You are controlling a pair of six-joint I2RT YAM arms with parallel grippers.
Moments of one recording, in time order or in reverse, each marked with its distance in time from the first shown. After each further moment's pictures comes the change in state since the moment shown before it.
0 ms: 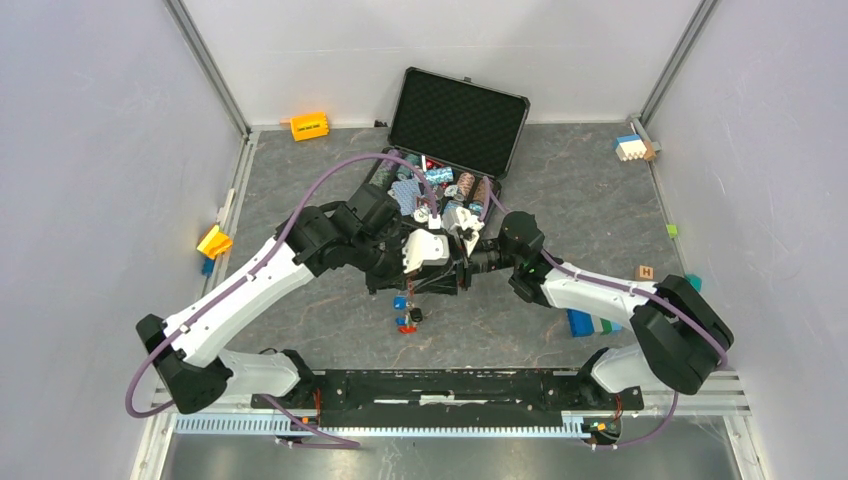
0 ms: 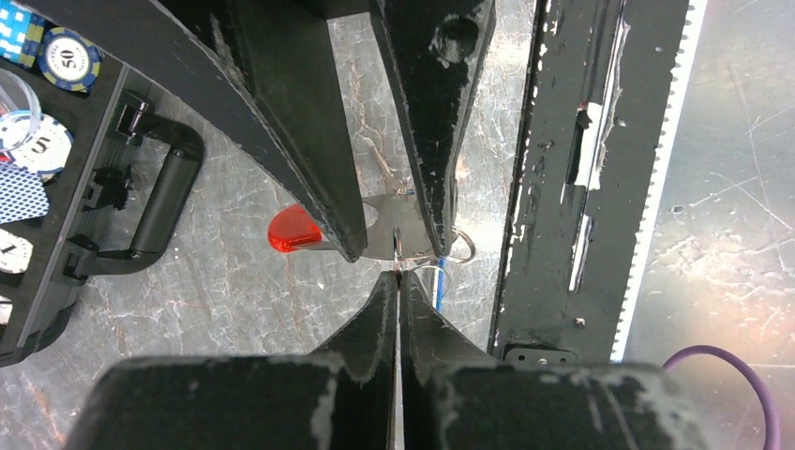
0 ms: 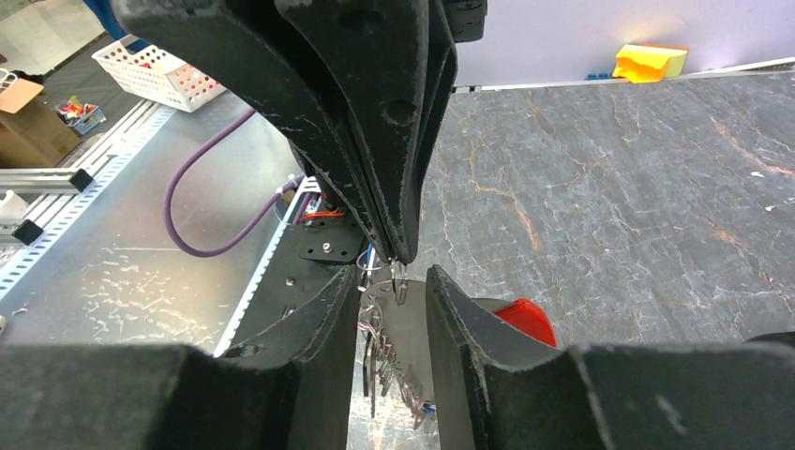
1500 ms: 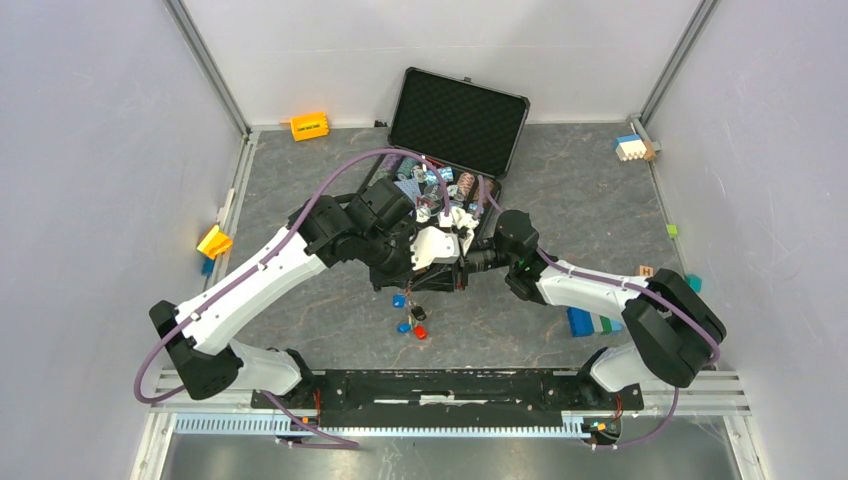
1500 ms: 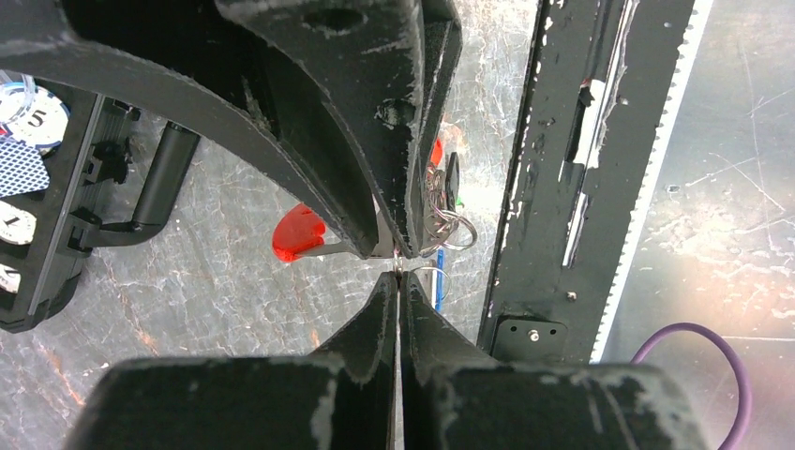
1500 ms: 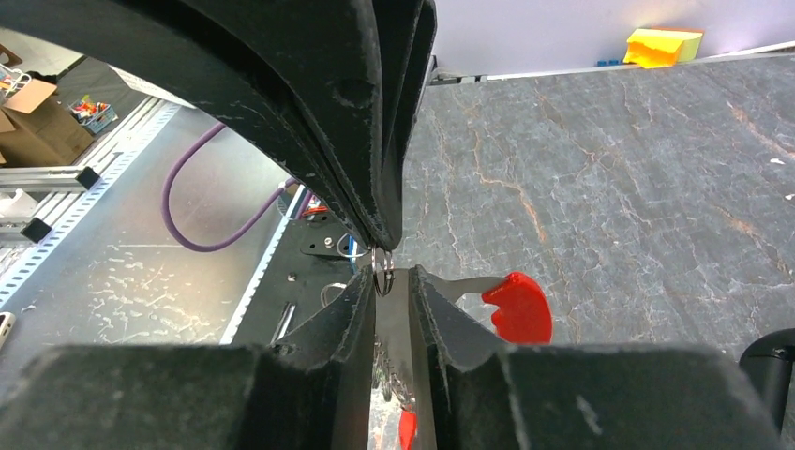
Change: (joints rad) left arm -0.054 0.094 0.142 -0.123 -0.085 -0.036; right arm 0.000 0.043 0.016 0.013 -0.009 0.014
